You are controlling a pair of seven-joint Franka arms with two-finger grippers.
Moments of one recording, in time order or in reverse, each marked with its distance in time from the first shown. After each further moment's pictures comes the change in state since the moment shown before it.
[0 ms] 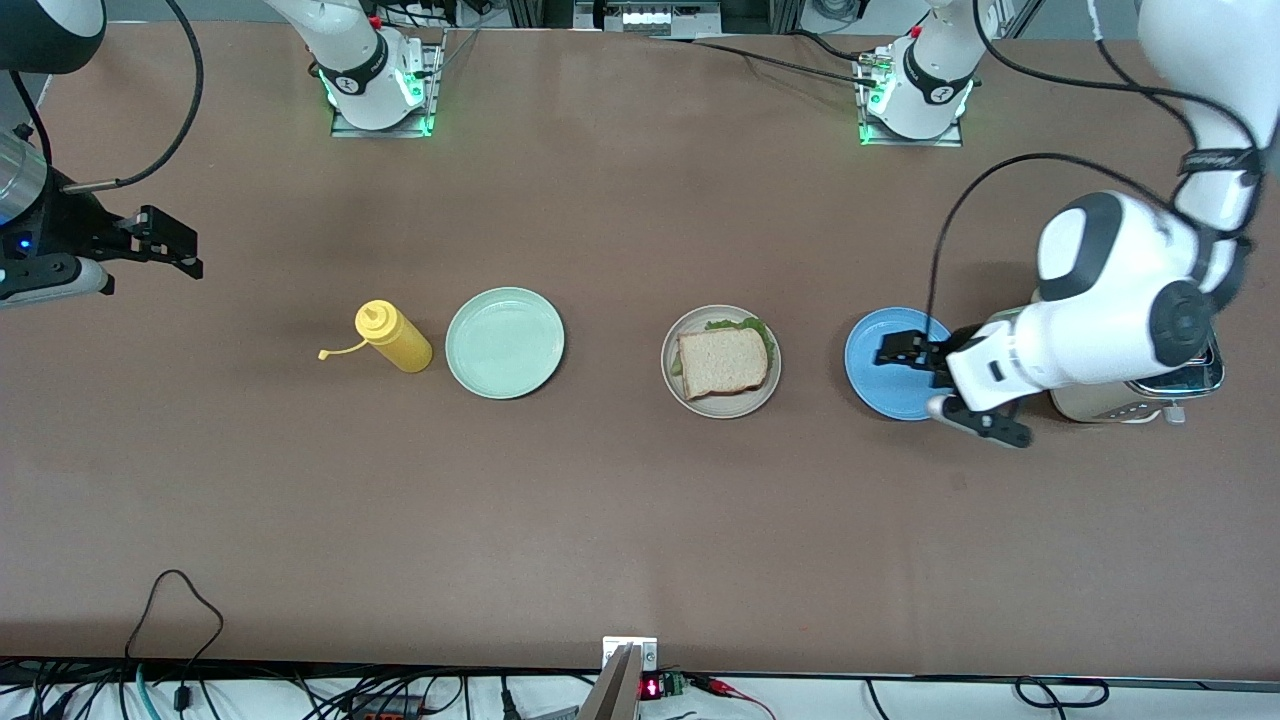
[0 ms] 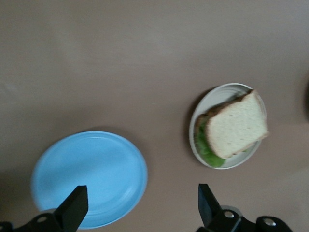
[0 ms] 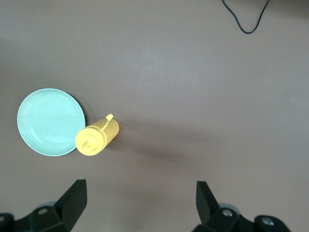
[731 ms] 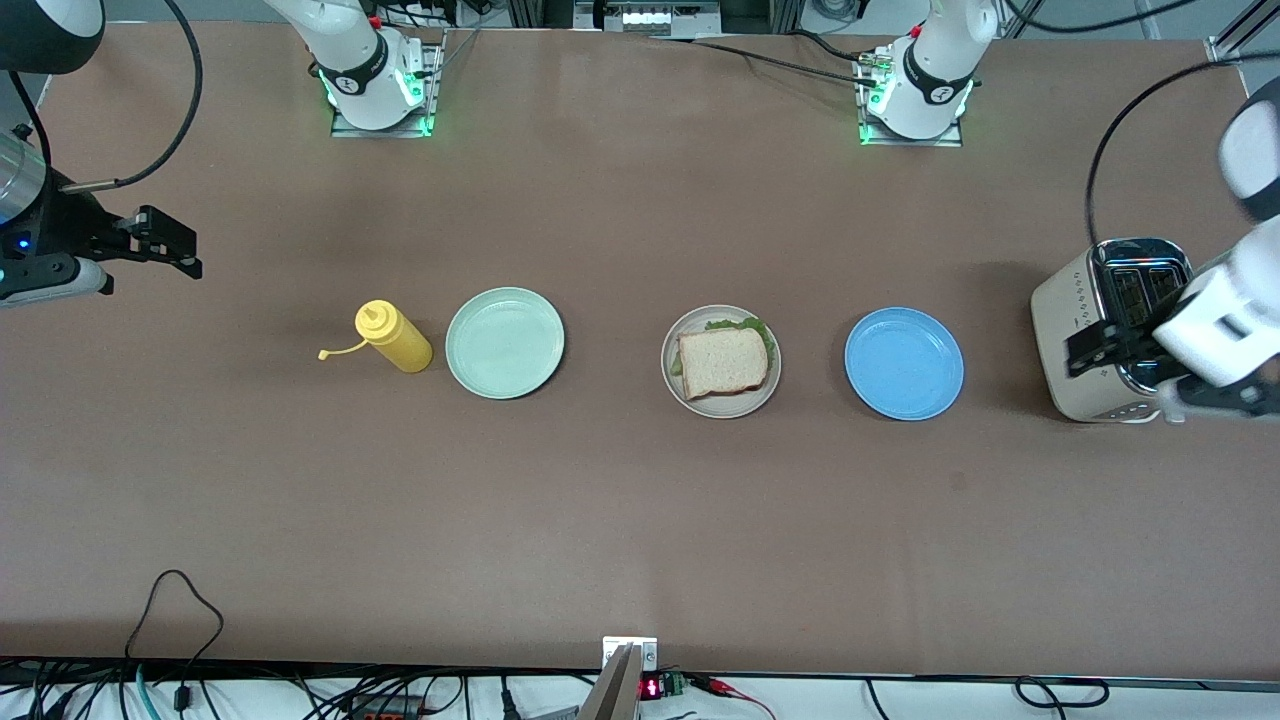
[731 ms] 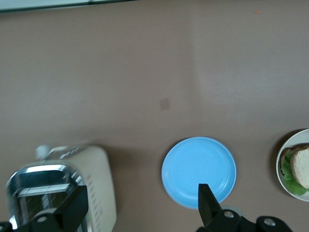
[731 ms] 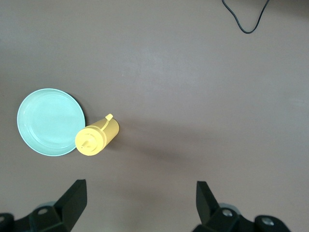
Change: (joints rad) left arm -0.316 -0.246 0.579 0.107 0.018 -0.132 -0.012; right arm 0.000 0.000 0.000 0.000 0.000 0.000 0.000
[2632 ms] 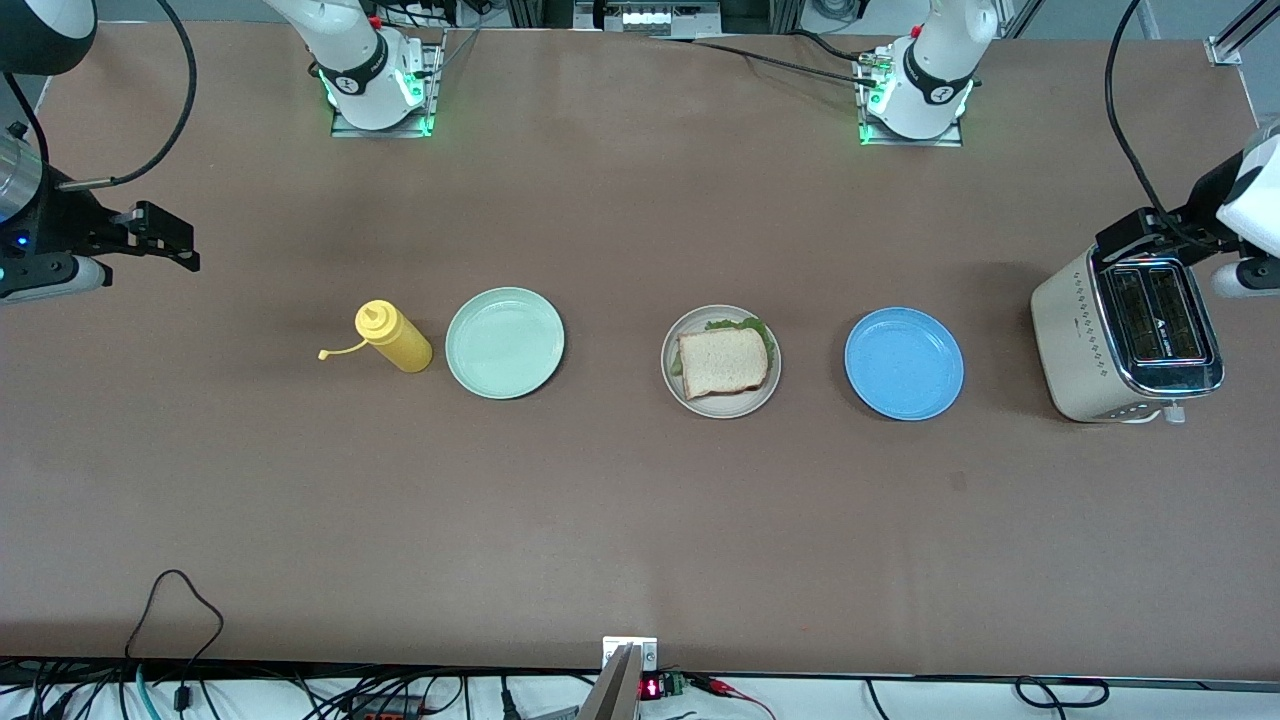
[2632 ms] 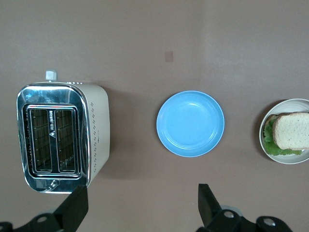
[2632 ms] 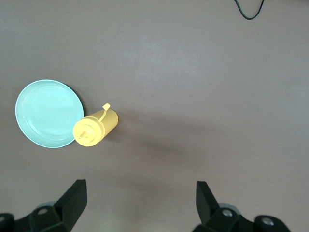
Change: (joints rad) left arm -0.020 -0.213 0.015 -0.170 -0.038 -0.140 -0.117; right arm -0.003 0.000 -0.009 0.000 0.000 -0.040 0.000
